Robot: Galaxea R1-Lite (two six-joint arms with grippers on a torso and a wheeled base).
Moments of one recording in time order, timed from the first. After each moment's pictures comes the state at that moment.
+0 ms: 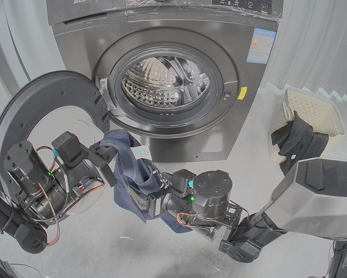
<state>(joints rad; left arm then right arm) -0.48 1.71 -0.37 -1.55 -0.17 -0.05 0.93 2.23 -0.92 -1.24 -0.17 0.25</state>
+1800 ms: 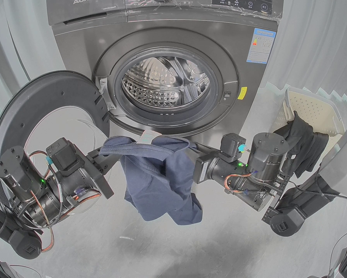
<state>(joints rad) -0.49 1.66 -0.31 -1.55 -0.25 -0.04 0.74 2.01 -0.80 -1.24 -0.10 0.17</state>
